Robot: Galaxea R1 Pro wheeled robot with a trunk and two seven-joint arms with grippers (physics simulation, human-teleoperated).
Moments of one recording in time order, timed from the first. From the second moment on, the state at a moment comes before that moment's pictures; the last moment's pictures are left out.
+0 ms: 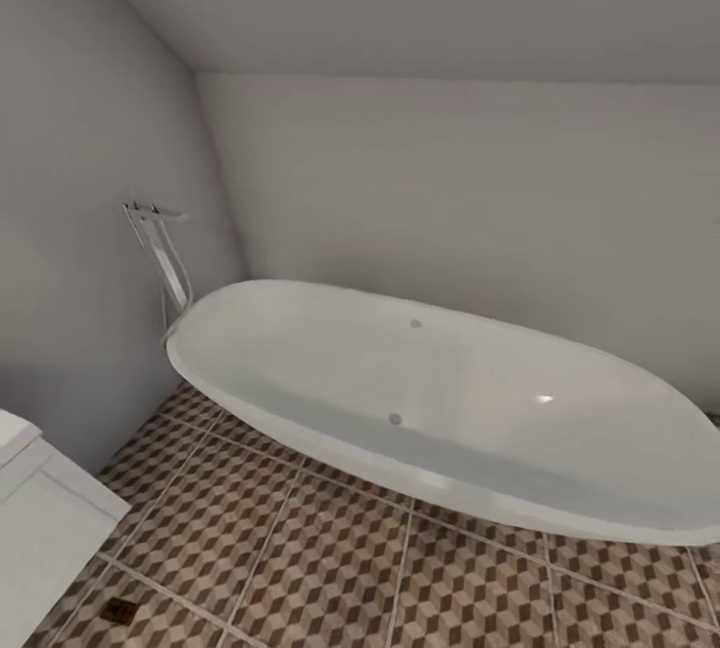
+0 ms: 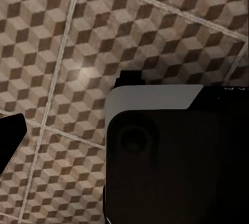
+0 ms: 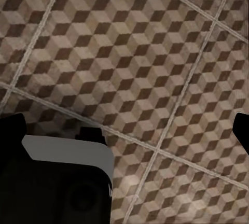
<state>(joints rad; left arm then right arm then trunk) -0.40 -0.03 -0.49 0.05 0.50 -0.04 0.09 -0.30 0.06 0.49 0.01 -0.26 -0.36 -0.30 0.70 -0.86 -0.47</state>
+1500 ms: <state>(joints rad) -0.40 -0.03 -0.49 0.05 0.50 -0.04 0.09 -0.30 0.06 0.49 0.01 -0.26 -0.36 -0.30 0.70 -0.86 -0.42</state>
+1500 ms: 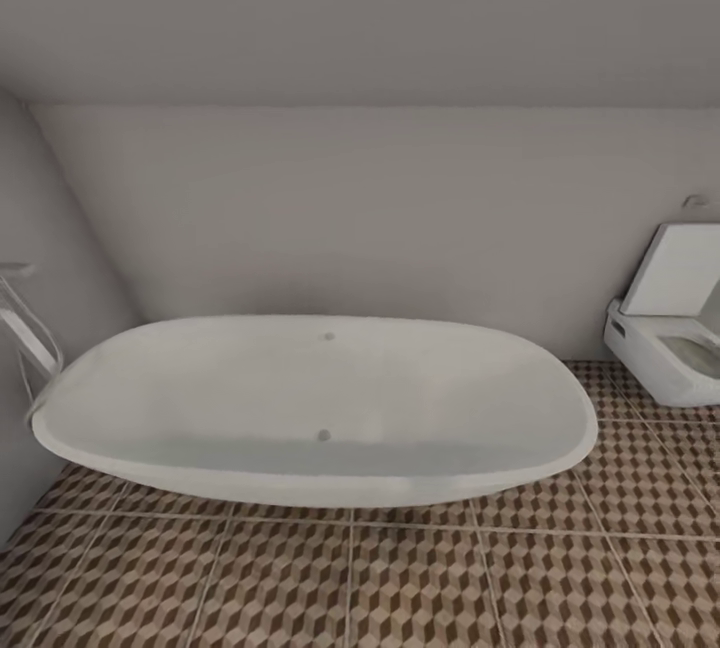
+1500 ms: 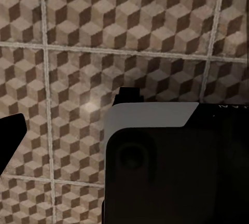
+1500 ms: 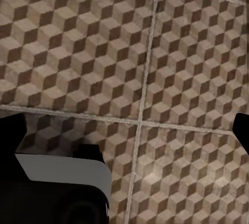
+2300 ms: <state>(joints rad) -0.40 -0.03 -0.49 0.05 0.50 -0.04 0.09 -0.30 0.06 0.49 0.01 -0.26 -0.36 -0.30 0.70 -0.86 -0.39</state>
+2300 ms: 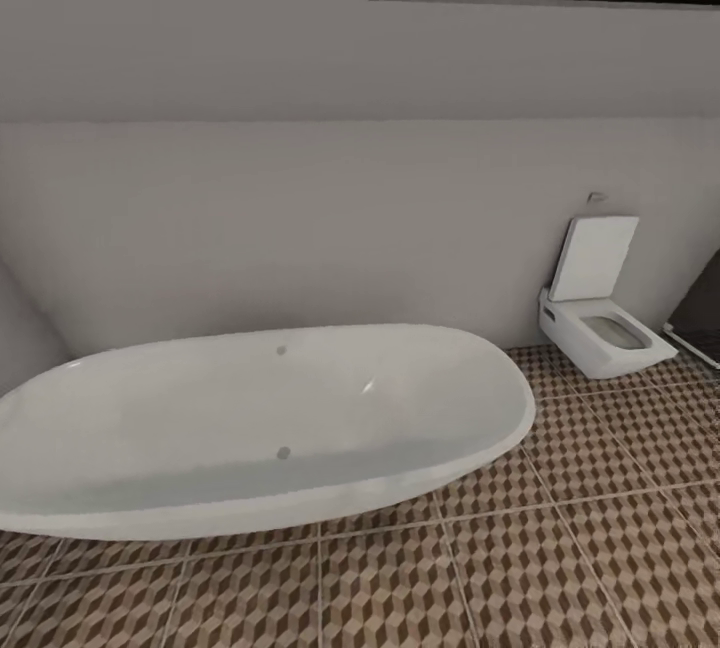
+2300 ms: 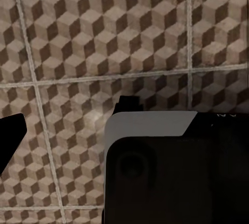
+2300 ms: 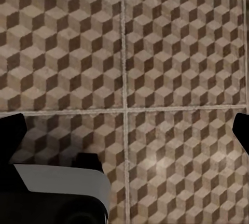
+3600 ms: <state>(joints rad) -0.40 -0.03 -0.49 0.05 0.50 -0.04 0.09 -0.30 0.06 0.49 0.01 -0.26 -0.36 -0.30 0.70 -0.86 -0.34</state>
